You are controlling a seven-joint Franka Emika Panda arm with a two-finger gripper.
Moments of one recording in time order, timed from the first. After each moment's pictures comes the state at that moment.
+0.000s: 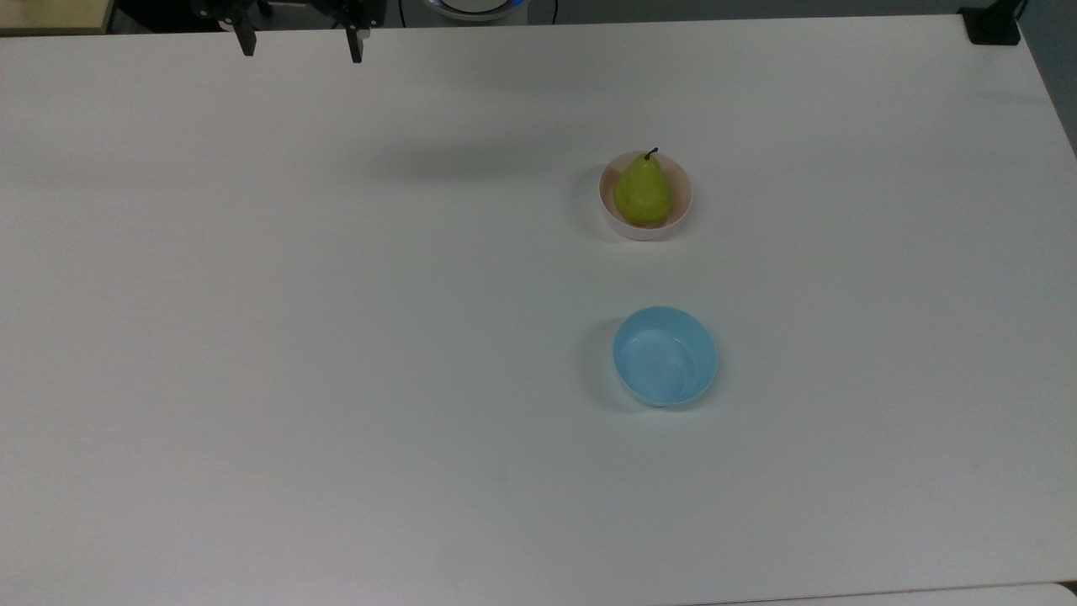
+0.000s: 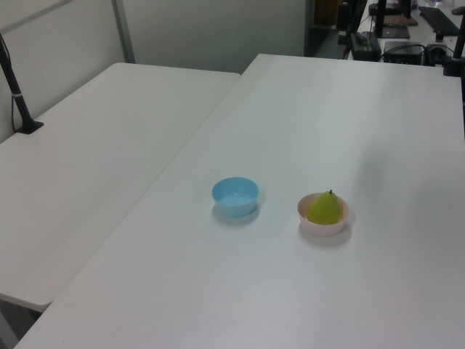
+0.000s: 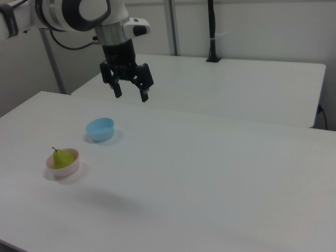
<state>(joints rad) -0.01 0.08 -0.14 -1.51 -0.03 1.63 -0.14</state>
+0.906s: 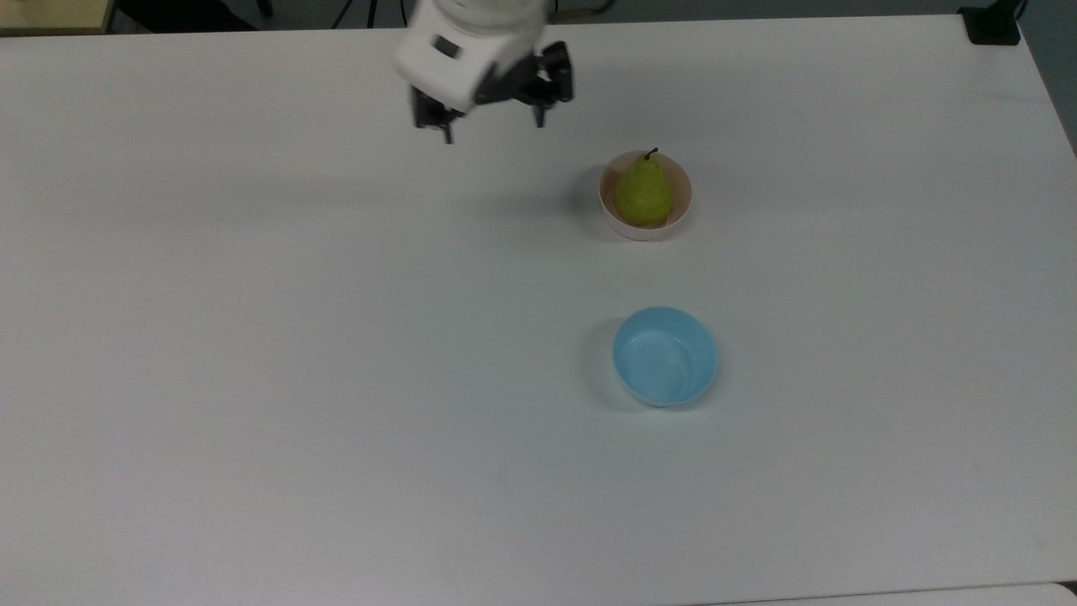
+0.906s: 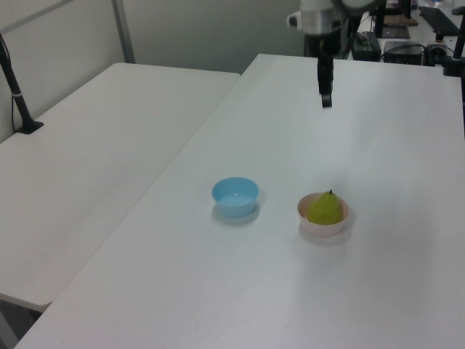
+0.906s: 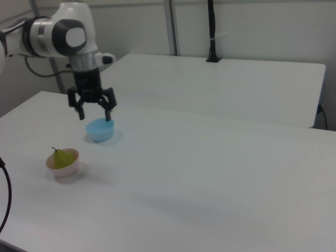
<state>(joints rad) 0.22 0.20 -0.09 -1.58 -0.02 1.63 -0.13</state>
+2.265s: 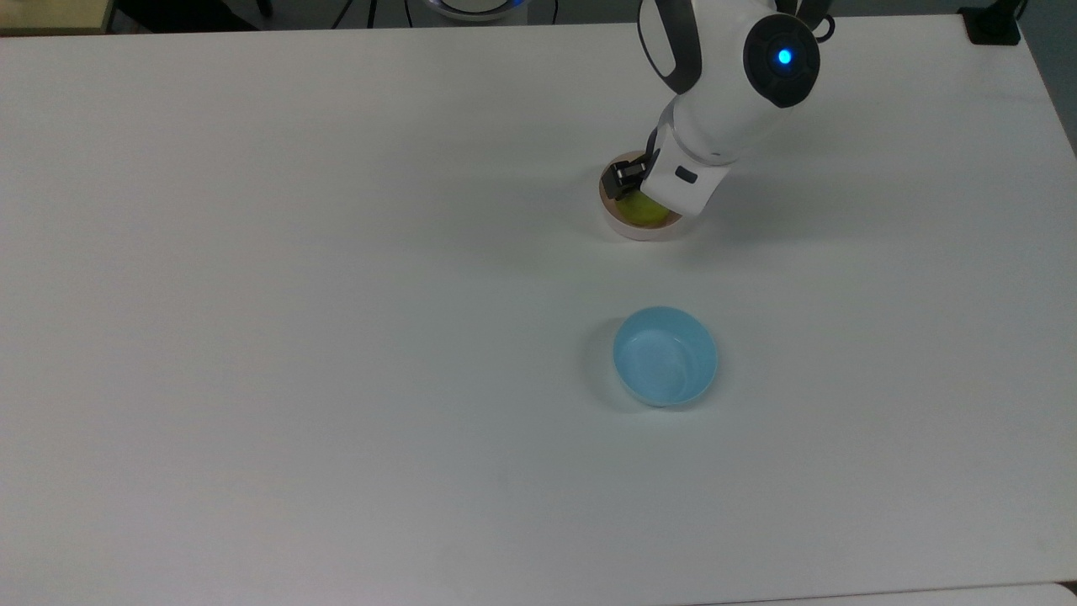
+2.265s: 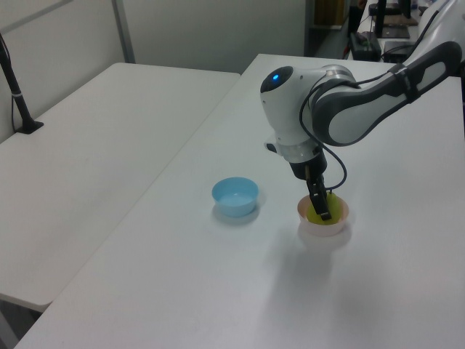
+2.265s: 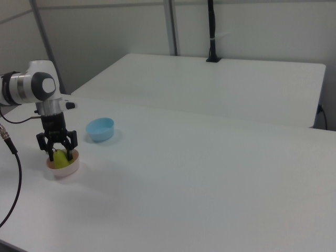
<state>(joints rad) 0.52 0.45 -0.07 -1.64 -0.02 1.76 0.07</state>
